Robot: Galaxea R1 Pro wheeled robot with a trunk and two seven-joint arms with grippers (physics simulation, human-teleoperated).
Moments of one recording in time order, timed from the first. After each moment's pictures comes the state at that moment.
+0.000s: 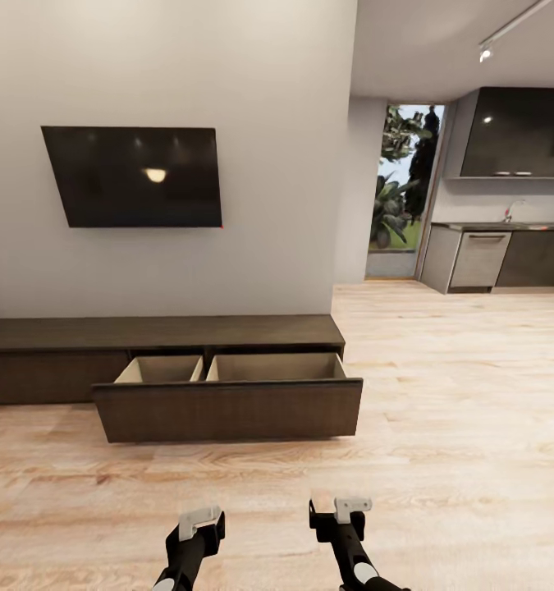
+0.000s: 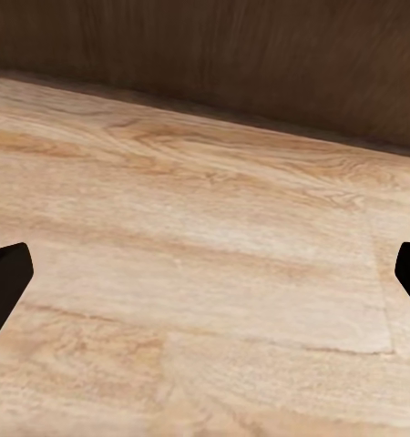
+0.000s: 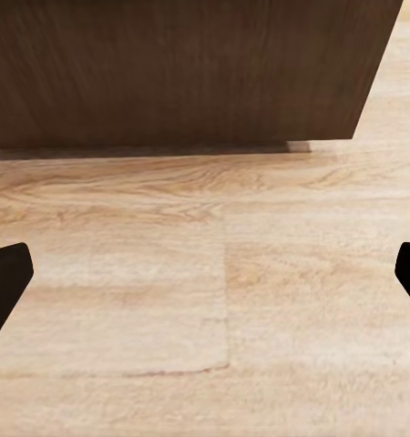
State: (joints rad) left arm -0.35 0.01 -0.63 -0.51 0.70 -0.30 0.26; right arm -0.51 0.10 0.83 -0.21 -0.69 -0.45 -0.23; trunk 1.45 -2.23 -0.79
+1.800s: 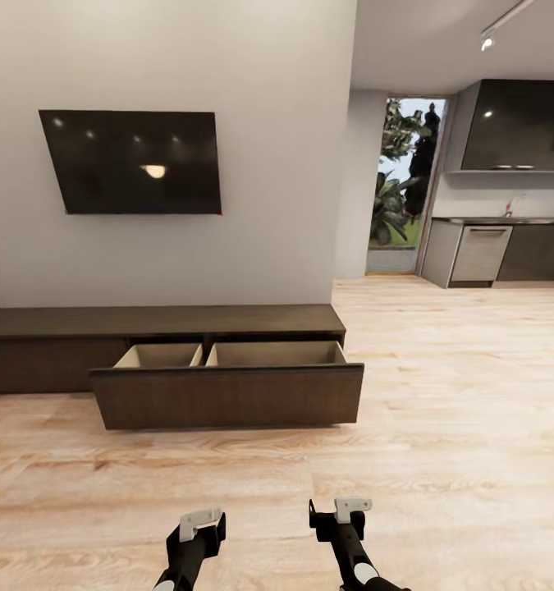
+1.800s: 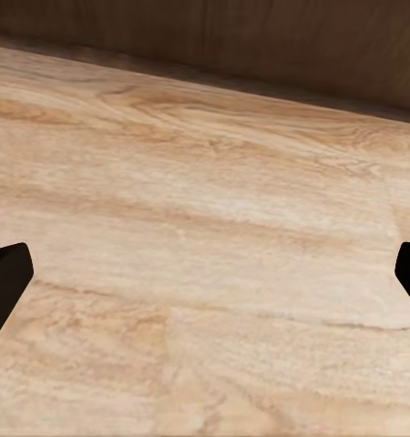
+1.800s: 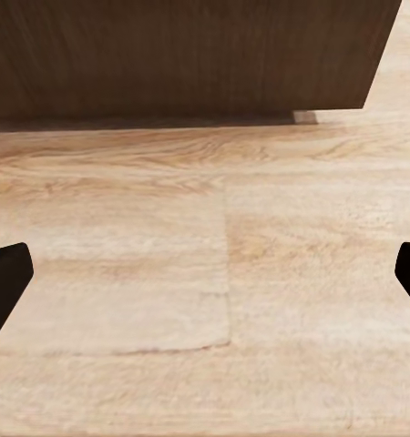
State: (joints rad) left arm -0.35 0.01 -0.63 -0.52 0.69 -0.31 0.26; right arm -0.51 0.10 0.83 -0.21 -0.69 -0.46 -0.23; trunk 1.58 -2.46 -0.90
